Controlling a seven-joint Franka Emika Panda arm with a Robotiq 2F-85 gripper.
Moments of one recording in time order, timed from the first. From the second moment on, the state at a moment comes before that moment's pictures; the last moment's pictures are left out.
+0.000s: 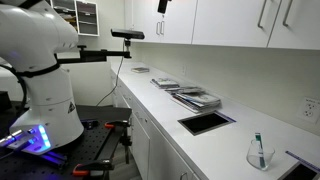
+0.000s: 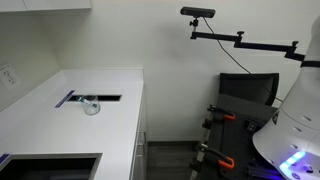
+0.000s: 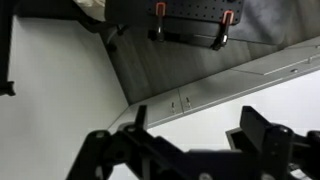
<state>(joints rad) 0.01 -0.54 -0.01 -2.21 -0.10 1.52 -0.13</state>
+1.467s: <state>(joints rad) 0.04 0.37 0.01 -1.74 -0.10 2.02 -0.17</state>
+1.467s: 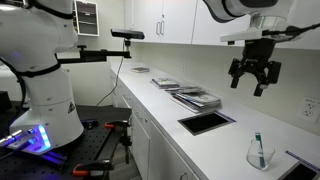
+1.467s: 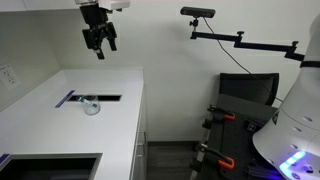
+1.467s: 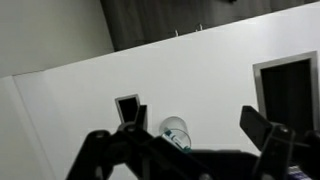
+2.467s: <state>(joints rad) -0.12 0.68 0.13 -1.63 -0.01 2.19 -0.94</state>
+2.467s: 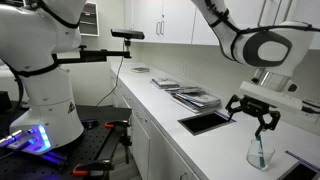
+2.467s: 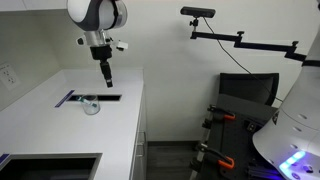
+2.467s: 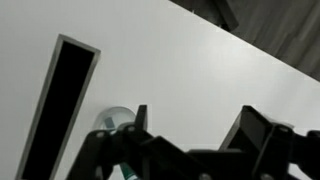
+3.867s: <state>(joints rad) -0.18 1.00 0.22 -1.25 0.05 2.14 -1.45</state>
